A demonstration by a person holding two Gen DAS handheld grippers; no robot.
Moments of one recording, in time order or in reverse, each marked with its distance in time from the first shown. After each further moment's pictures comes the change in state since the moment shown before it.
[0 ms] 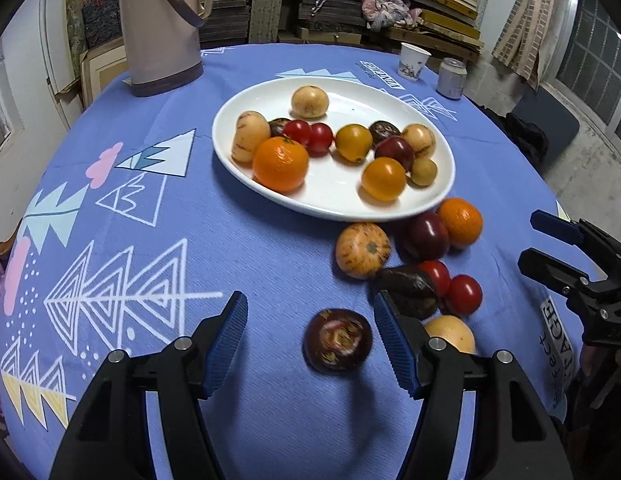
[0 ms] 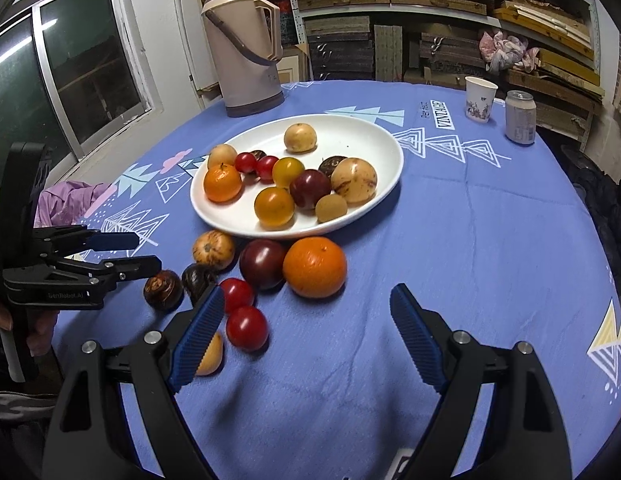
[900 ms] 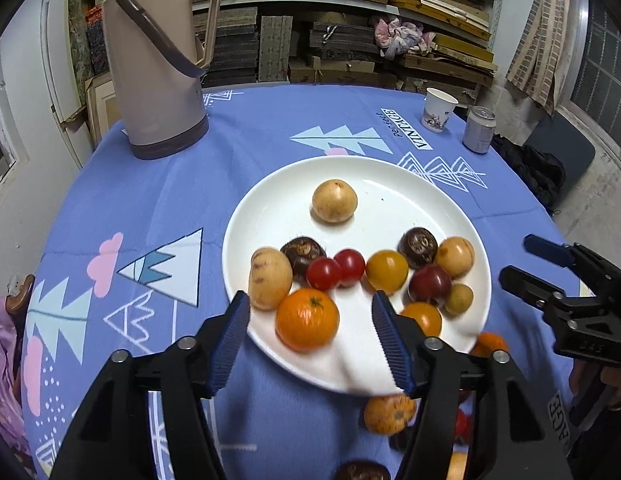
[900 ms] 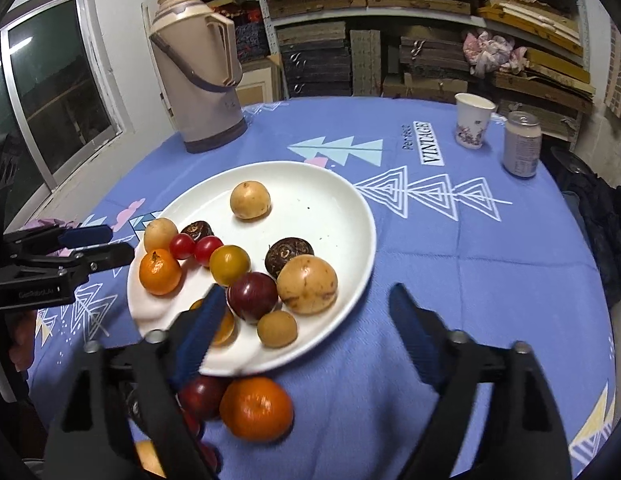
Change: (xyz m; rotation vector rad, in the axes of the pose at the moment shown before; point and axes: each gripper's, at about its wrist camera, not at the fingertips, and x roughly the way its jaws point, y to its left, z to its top) left arm 0.017 0.016 0.101 -0.005 -0.090 0.053; right arm 0.054 -0.041 0.086 0.051 -0.032 -0.056
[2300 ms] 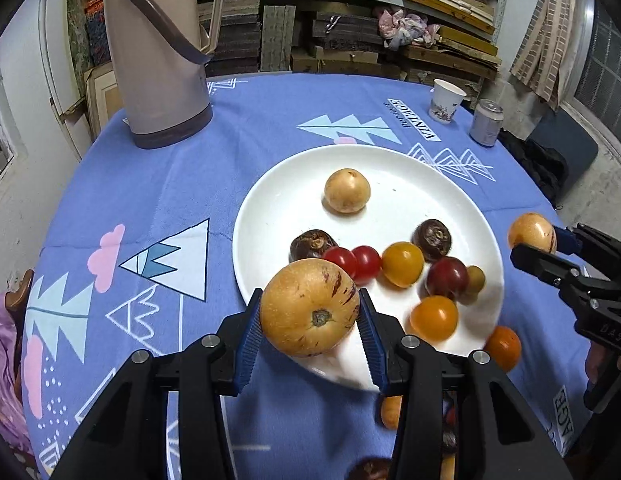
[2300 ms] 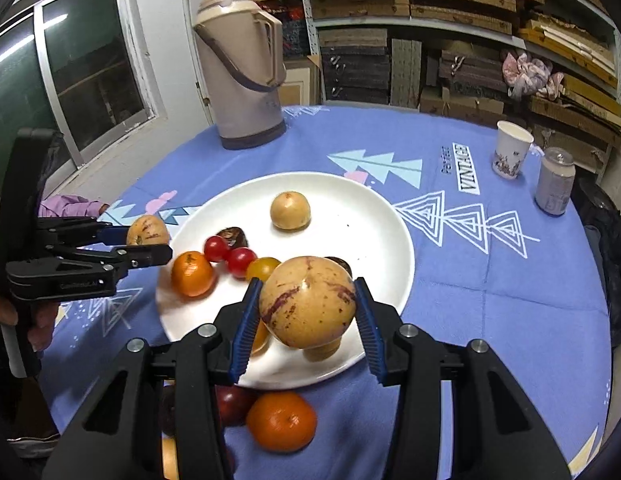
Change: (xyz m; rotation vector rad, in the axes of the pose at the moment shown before) left arm 0.014 0.013 0.006 -0.008 0.048 0.000; right arm 0.011 0.019 0.023 -0.110 0.019 0.083
